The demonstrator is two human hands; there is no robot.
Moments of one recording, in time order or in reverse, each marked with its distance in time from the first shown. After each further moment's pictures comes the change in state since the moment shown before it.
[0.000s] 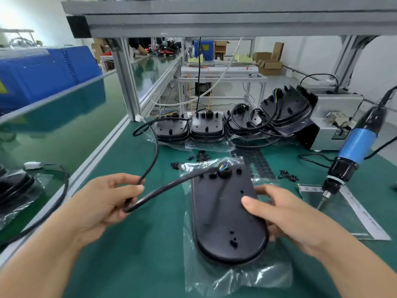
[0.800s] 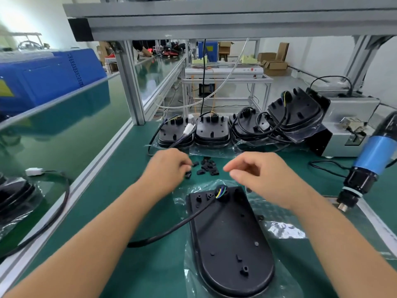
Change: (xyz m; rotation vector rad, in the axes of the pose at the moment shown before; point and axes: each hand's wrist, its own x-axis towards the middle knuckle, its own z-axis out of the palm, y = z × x) left_hand 0.103 0.021 0.070 1.112 0.097 0.689; right_hand 0.056 -0.050 -0.002 -0.485 0.136 -0.511
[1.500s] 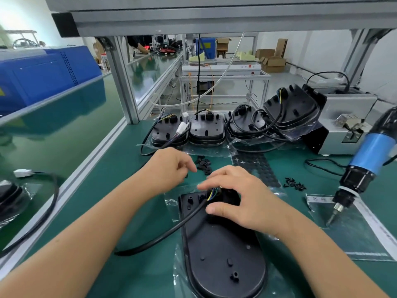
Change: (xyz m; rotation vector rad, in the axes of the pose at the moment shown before) left_hand 0.005 0.010 -0.001 -0.149 -0.187 0.004; right_hand -0.008 0.023 0.027 -0.110 -0.150 -0.193
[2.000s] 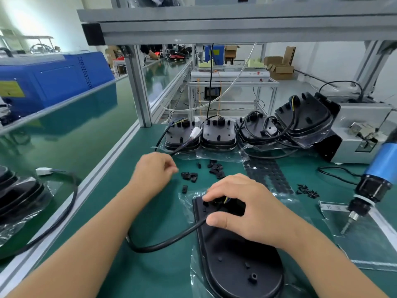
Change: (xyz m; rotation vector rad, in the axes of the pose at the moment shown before) left_hand -0.005 -0.056 -0.001 0.118 0.289 -0.172; right_hand 0.002 -0.021 0.012 0.001 0.036 -0.092
